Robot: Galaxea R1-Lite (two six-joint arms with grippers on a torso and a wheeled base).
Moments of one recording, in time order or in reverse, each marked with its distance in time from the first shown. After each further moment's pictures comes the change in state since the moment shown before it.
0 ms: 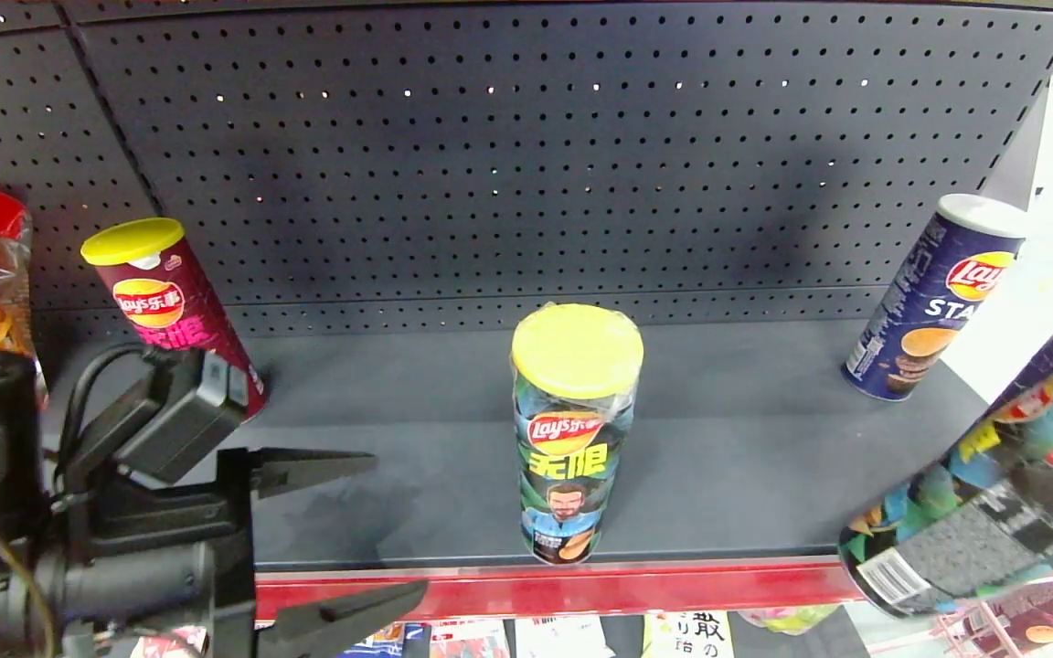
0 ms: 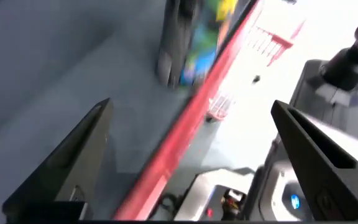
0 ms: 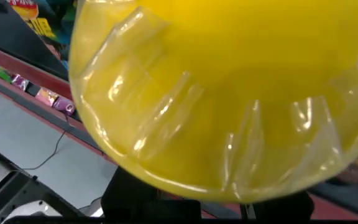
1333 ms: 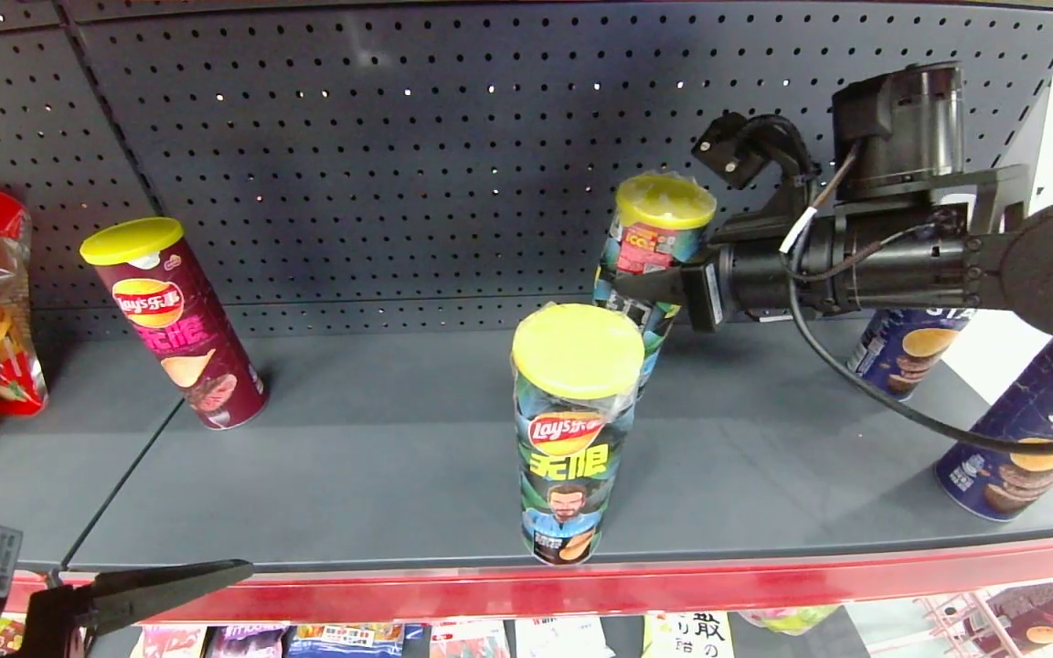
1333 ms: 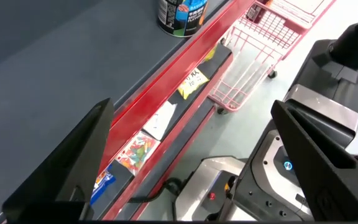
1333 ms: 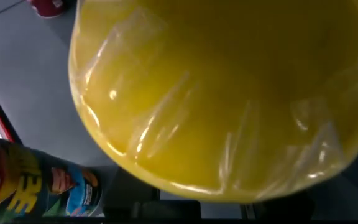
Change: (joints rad) left arm 0.015 -0.367 0.173 0.173 0.081 -0.005; right arm 0.183 0.914 -0.736 -0.084 0.093 -0.180
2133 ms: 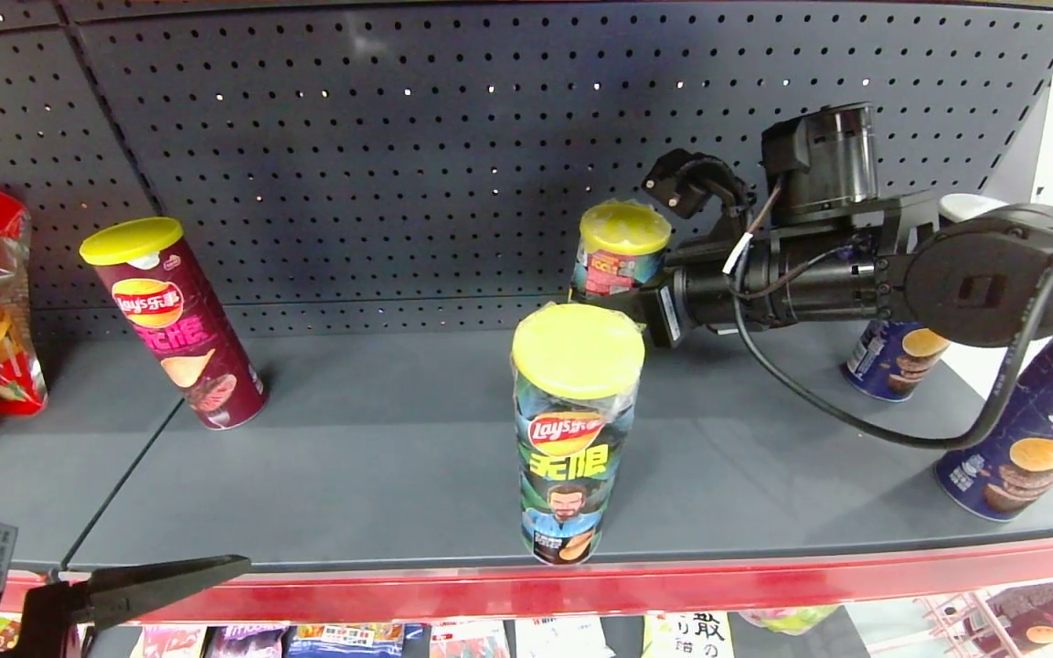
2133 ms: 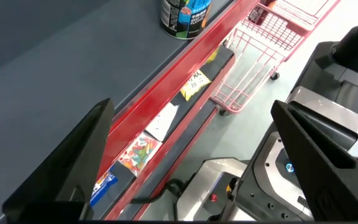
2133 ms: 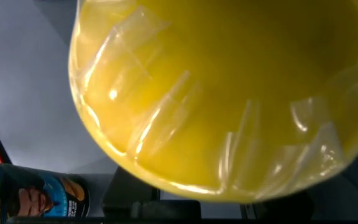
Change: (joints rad) left arm 0.002 -0.001 -0.005 0.000 0.009 0.000; right arm 0.021 0.094 -0.044 -0.011 0.001 -0.024
